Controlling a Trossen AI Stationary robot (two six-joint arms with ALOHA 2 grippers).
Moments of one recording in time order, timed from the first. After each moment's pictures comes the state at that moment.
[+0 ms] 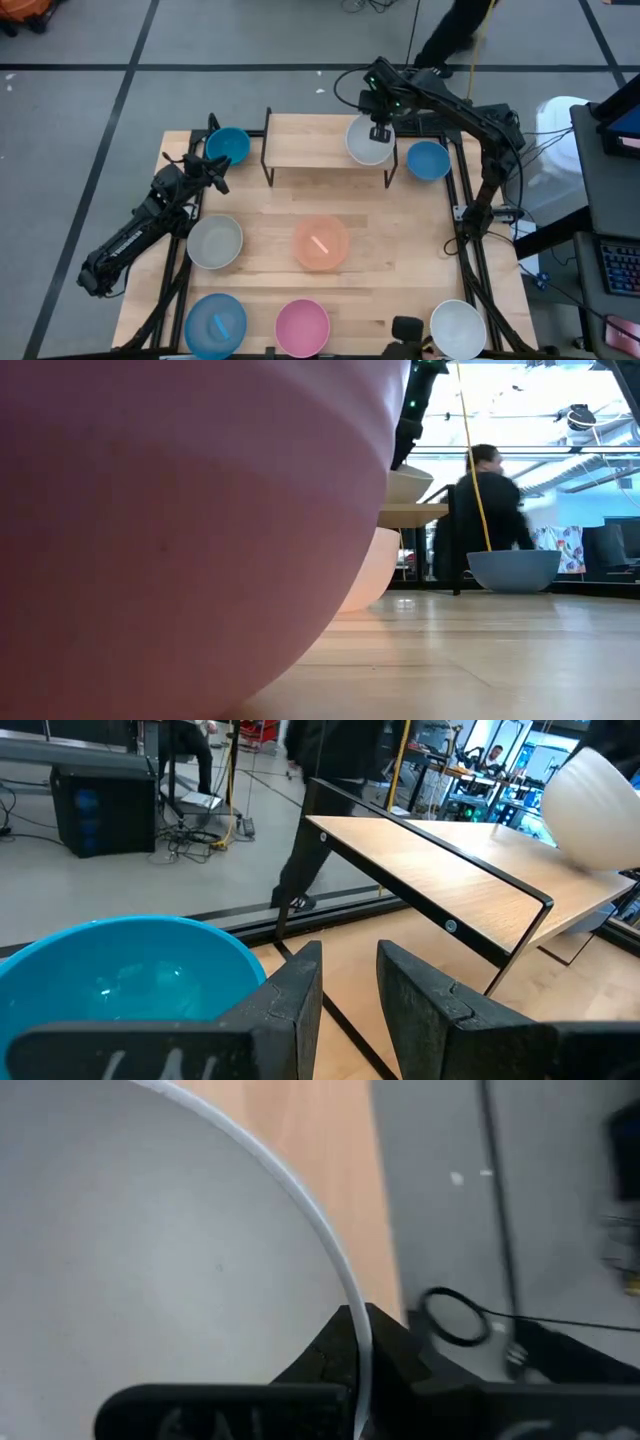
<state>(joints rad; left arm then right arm) 0.83 0.03 0.08 -0.19 0.00 -0.24 -0.67 1.78 1.89 -1.21 0.06 -0.55</state>
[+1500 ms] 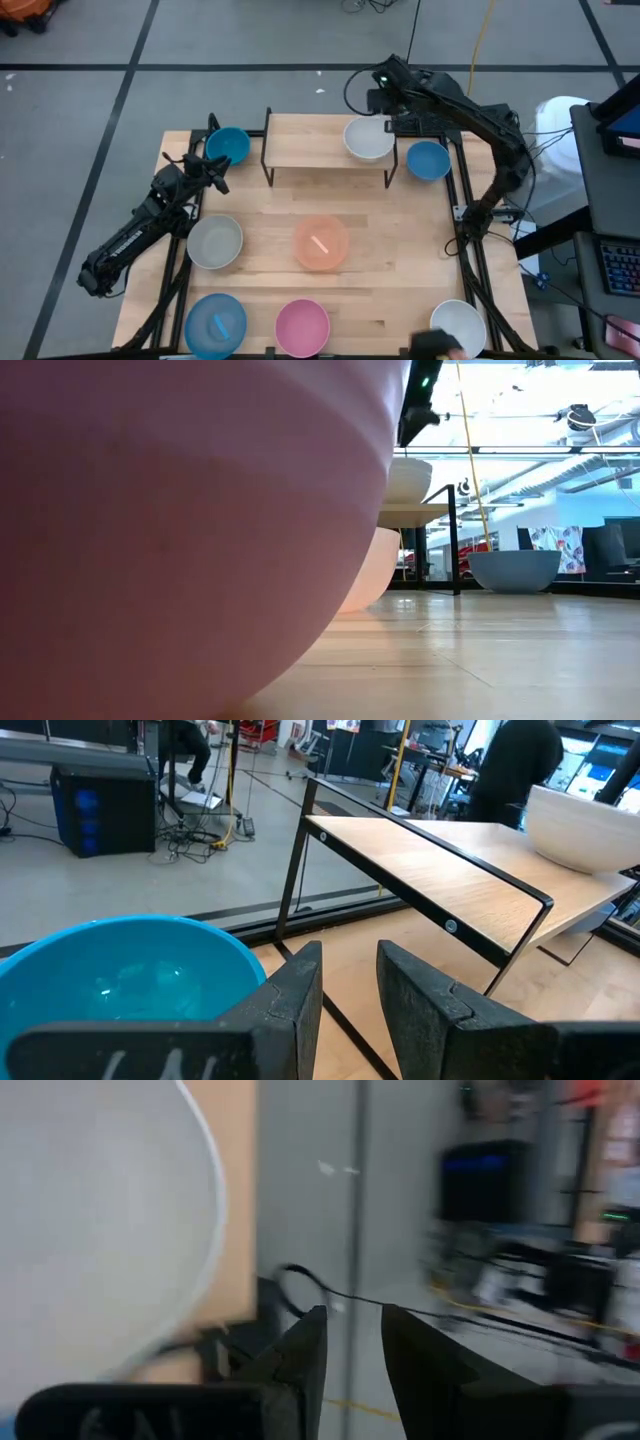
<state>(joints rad) 0.83 0.03 0.08 -0.19 0.00 -0.24 -0.59 1.65 1.88 -1.15 0.47 -0.85</state>
